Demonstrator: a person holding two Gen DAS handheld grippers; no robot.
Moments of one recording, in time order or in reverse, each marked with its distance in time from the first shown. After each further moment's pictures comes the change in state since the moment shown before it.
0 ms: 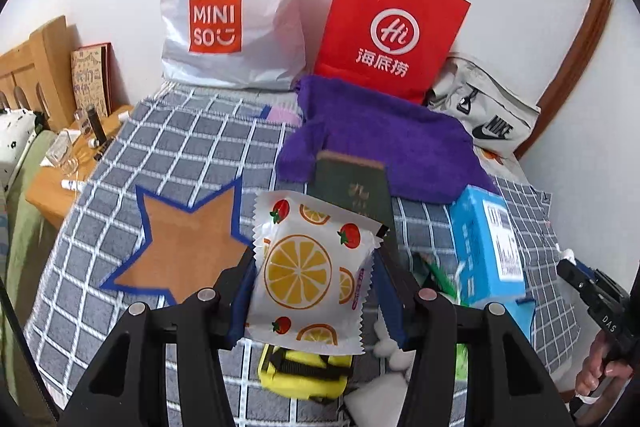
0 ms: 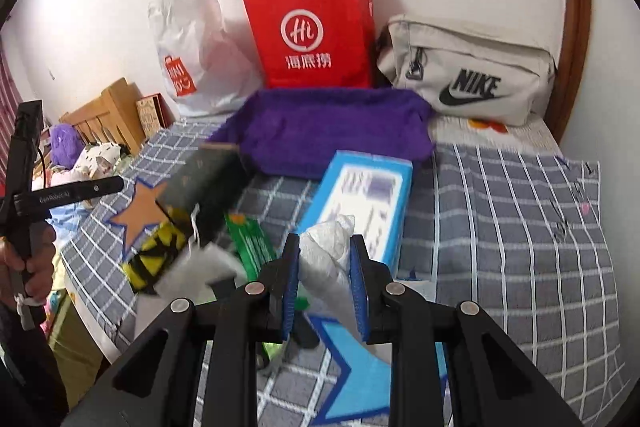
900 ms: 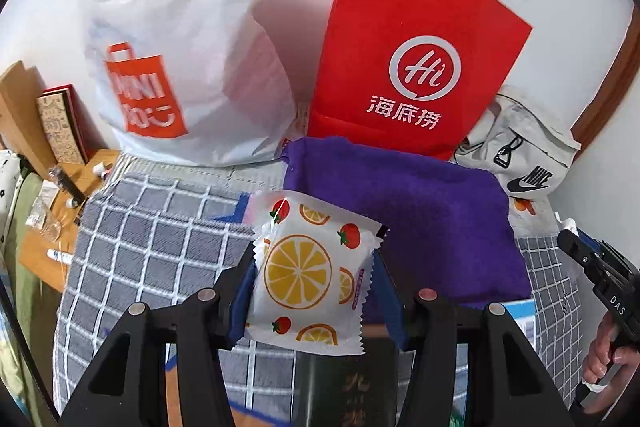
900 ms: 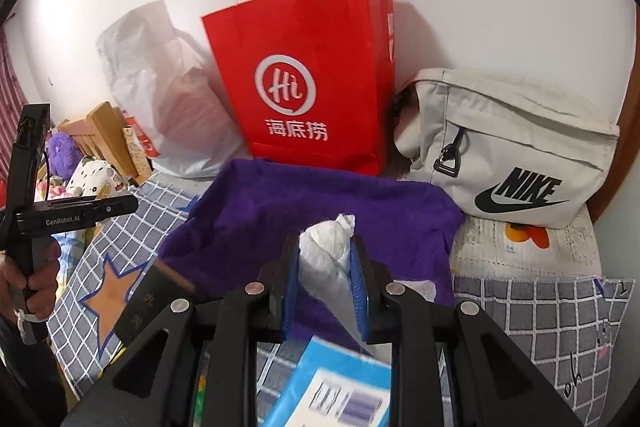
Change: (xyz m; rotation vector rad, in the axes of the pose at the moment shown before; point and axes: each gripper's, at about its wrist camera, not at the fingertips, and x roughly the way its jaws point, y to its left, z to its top) left arm 0.104 -0.024 0.142 0.034 0.060 0.045; right arm 0.122 -0.028 0.149 -0.033 0.014 0.033
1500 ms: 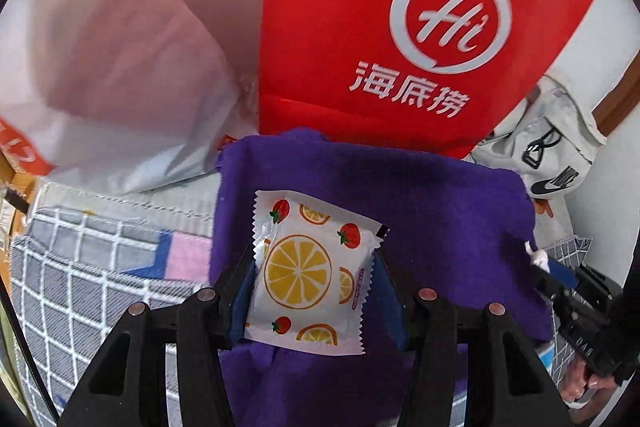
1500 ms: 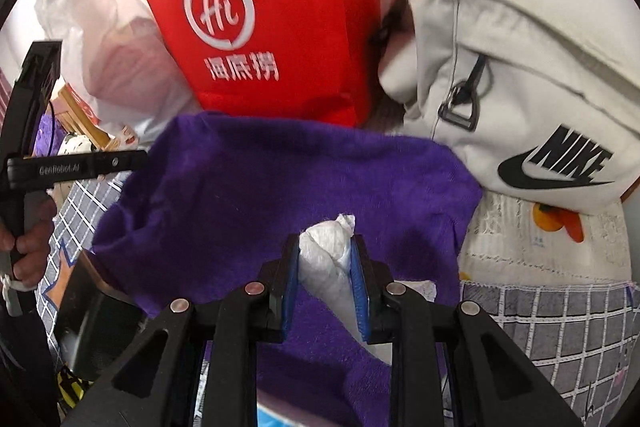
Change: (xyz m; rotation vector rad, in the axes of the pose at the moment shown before) left arm 0.112 -0.028 0.041 0.023 0.145 -0.049; right arm 0.097 -0.041 -0.012 -0.009 0.173 -0.005
